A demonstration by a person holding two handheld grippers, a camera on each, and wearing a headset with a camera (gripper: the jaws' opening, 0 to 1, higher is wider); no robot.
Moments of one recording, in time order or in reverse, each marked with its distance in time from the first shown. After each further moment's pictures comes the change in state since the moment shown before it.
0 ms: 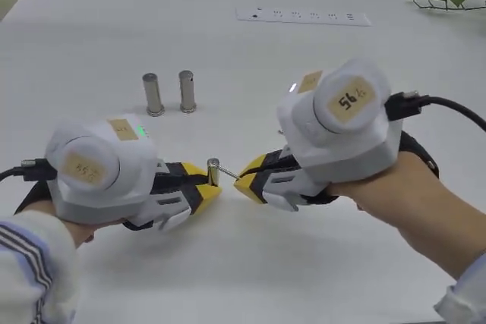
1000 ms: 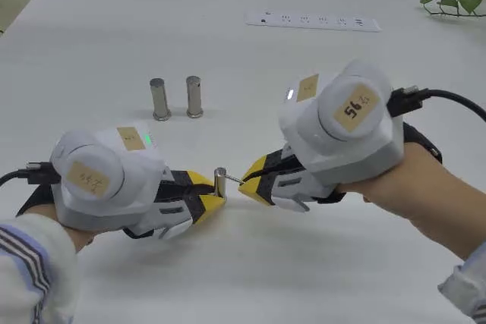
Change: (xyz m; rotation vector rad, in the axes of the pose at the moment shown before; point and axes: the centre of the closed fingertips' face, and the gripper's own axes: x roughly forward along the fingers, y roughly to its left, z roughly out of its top) left arm -0.001 -0.002 0.002 0.044 0.004 -0.034; right arm 0.003 -0.001 0.003 -0.215 0.034 0.106
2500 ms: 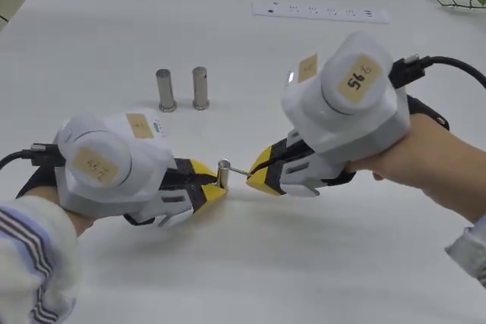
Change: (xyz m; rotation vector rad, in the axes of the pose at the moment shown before) left arm -0.003 0.004 -0.002 0.057 0.043 -0.001; right arm 0.001 -0.001 -0.003 -0.001 0.066 0.053
